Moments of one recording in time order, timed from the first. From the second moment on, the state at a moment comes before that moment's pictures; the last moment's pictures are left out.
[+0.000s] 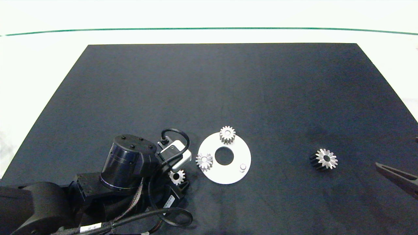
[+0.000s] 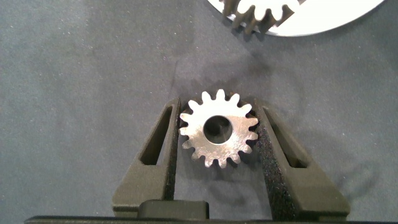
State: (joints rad) left arm -0.73 1.61 -0.64 -0.37 0.21 0.31; right arm 0.25 0.91 -0.66 0.05 -0.05 -0.28
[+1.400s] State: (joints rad) left arm -0.93 1.55 -0.76 -0.20 0.31 0.31; right arm 0.25 0.88 -0.67 0.05 -0.05 -0.26
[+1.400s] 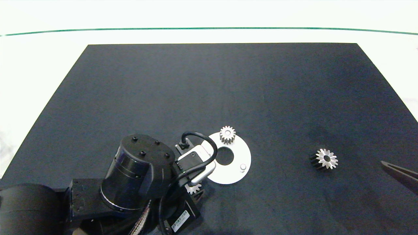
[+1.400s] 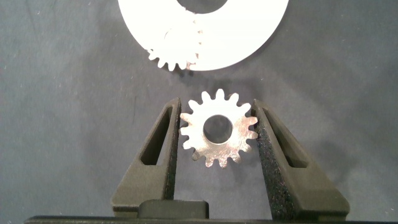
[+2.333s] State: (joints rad) left arm -1.01 1.68 -1.09 -0.04 0.33 0.31; right arm 0.25 0.79 -0.73 0.09 -0.06 -0.22
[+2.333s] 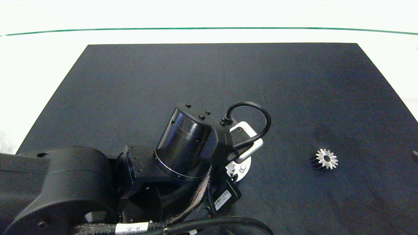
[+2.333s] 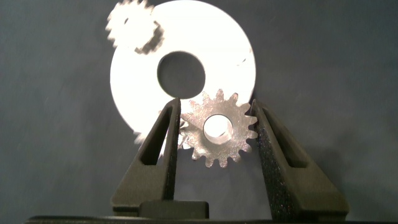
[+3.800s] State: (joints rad) left arm -1.08 1.89 -1.29 -0.08 0.36 0.31; right arm 0.24 0.71 -0.75 0.13 -0.06 -0.20
